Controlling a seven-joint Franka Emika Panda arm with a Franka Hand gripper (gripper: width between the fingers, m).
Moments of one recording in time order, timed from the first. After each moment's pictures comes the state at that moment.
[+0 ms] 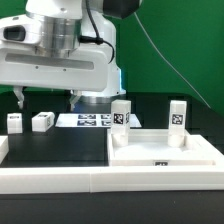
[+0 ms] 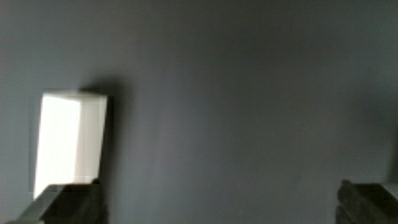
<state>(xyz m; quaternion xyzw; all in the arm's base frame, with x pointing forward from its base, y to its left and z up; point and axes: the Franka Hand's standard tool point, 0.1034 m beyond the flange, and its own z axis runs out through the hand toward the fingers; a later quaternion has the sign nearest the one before) 0.505 -0.127 0.076 0.99 0.07 -0.09 0.06</state>
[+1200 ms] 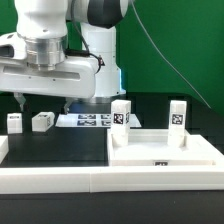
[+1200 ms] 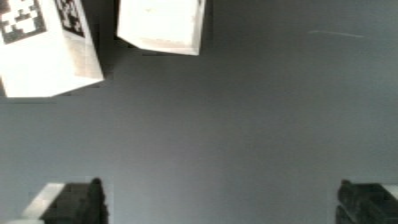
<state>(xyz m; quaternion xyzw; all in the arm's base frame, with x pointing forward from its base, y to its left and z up) 0.432 -0.139 0.054 0.99 -0.04 -0.13 0.03</state>
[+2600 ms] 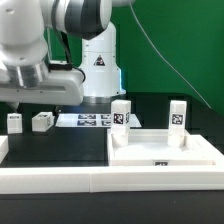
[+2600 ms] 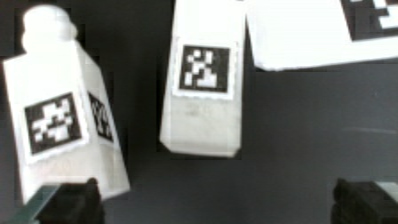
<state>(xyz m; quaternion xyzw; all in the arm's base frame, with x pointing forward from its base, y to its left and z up) 0.395 -0.161 0.037 0.95 -0.07 -0.32 -0.01</state>
